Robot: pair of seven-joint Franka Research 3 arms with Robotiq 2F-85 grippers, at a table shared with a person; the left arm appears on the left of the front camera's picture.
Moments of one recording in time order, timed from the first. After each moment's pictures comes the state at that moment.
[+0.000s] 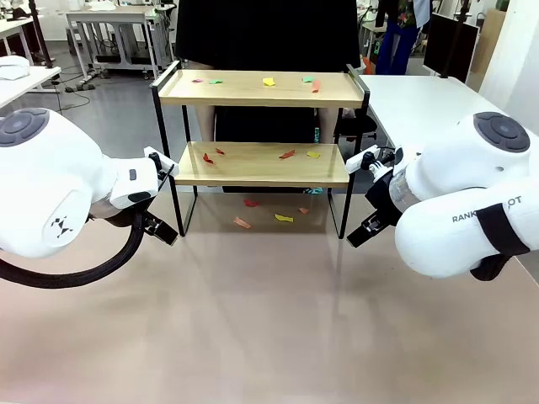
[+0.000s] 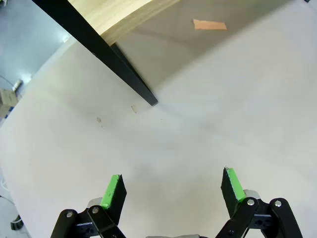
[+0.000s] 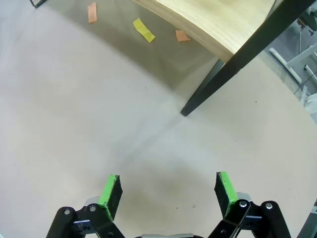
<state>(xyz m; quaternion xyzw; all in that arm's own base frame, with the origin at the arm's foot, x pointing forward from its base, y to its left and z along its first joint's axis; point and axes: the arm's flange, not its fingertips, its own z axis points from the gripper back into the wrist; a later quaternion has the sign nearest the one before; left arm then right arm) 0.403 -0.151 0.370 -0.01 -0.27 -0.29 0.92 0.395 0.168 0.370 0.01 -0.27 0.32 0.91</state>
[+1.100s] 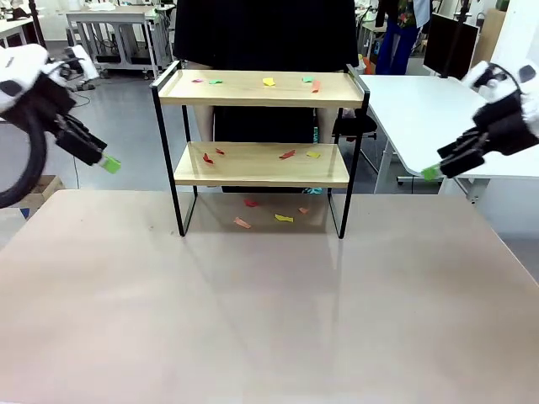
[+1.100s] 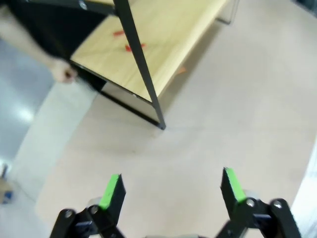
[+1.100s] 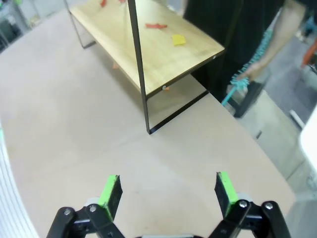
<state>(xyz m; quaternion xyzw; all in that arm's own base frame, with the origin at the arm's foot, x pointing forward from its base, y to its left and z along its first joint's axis) 0.442 -0.027 0.519 -0.15 -0.30 -0.48 0.81 0.432 -0.011 0.483 0.16 -0.36 0.41 0.82</state>
